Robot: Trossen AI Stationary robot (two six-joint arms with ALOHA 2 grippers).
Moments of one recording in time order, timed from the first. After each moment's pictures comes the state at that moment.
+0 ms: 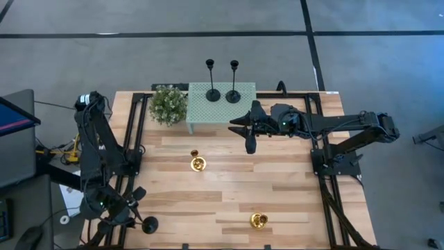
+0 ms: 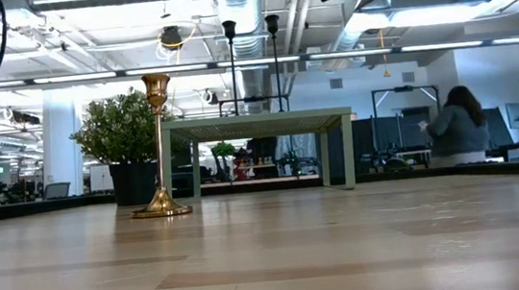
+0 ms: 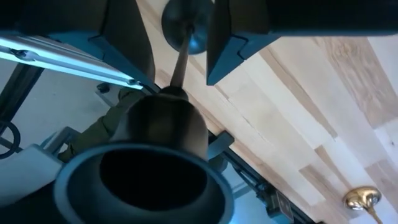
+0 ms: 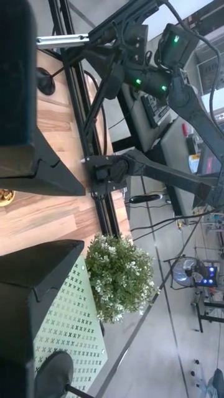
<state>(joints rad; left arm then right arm) -1.37 0.88 0.62 -0.32 -0.46 -0.34 -0.01 1.31 1.09 0.02 0.13 0.18</state>
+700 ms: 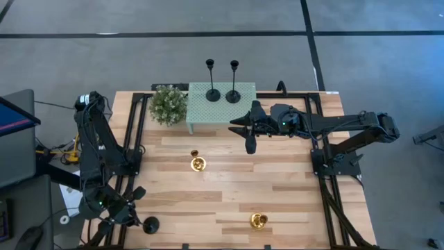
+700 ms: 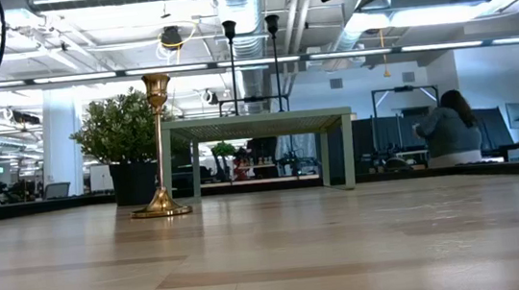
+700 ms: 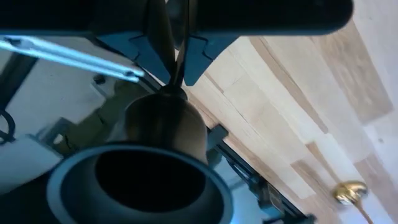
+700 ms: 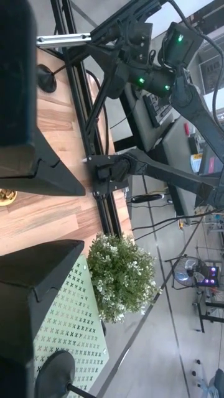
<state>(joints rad) -1.37 0.83 0.62 -0.32 -0.48 -0.35 -0.01 1.31 1.09 0.01 0.13 0.17</state>
